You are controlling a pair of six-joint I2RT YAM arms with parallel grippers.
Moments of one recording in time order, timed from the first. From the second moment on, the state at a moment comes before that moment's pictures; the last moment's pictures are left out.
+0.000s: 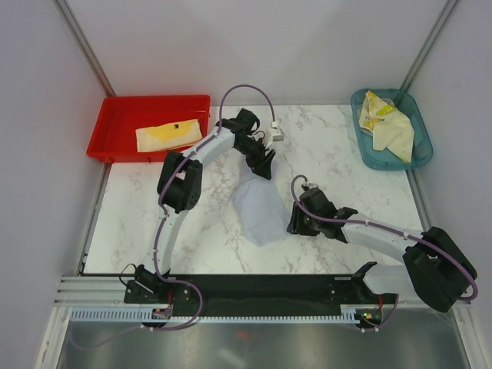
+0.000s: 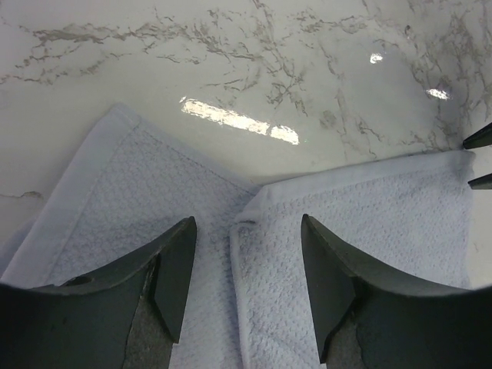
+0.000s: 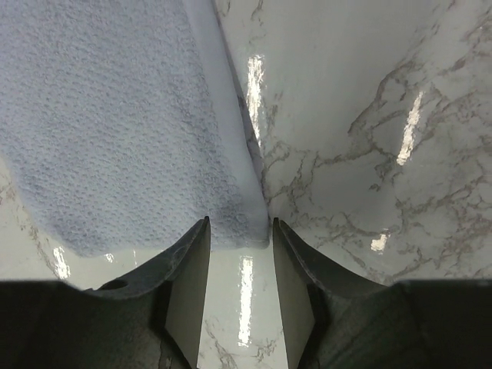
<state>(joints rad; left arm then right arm) -0.51 2.41 2.07 -0.84 0.77 0.53 0.66 1.26 0.51 -0.21 0.00 0.71</state>
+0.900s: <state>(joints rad) -0.57 2.42 2.01 -0.81 0.68 0.56 0.73 1.28 0.50 -0.13 0.08 0.77</state>
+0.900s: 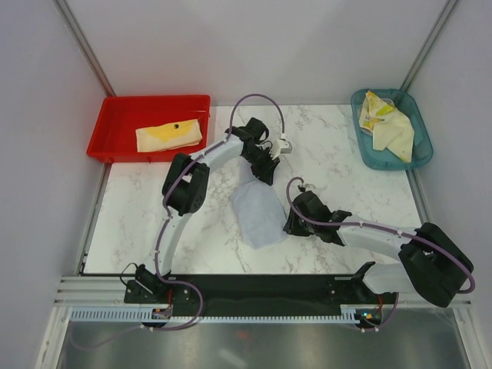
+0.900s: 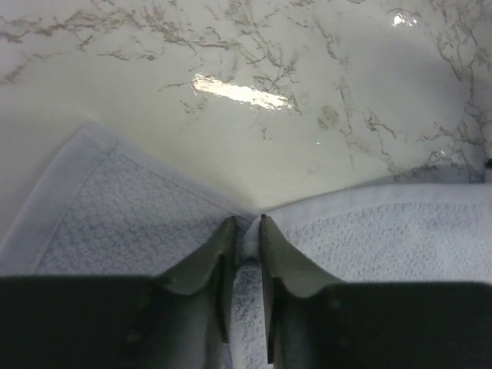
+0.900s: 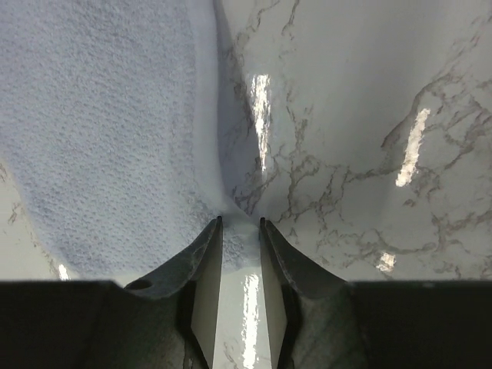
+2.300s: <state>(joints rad) -0.54 1.92 1.43 -0.57 0.45 0.02 0.58 1.28 0.67 -0.25 -0.03 0.50</state>
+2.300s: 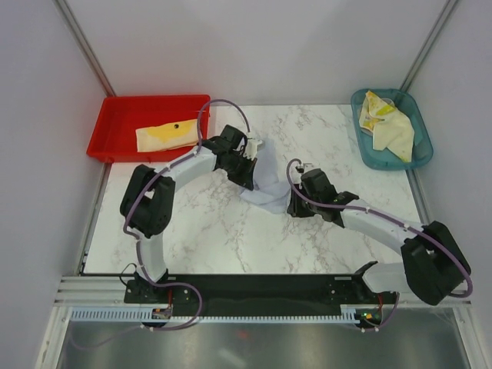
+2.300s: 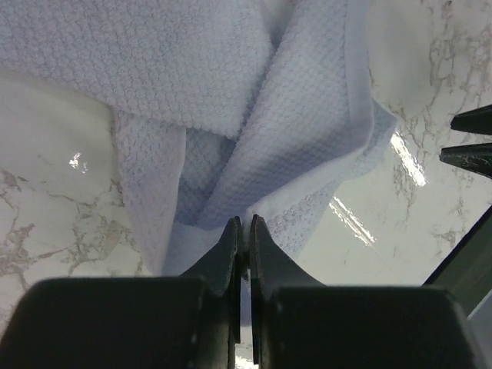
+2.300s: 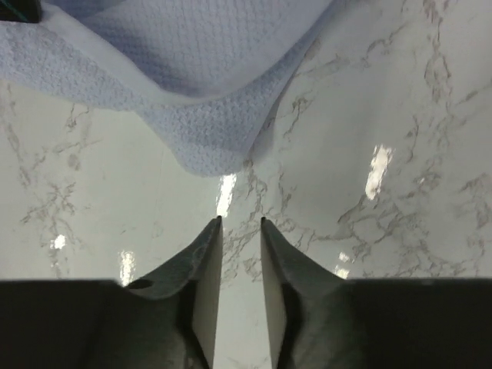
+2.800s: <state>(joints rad) -0.44 1.98 1.46 -0.50 0.39 0.01 0.39 1.51 0.85 -0.02 -0.14 0.19</state>
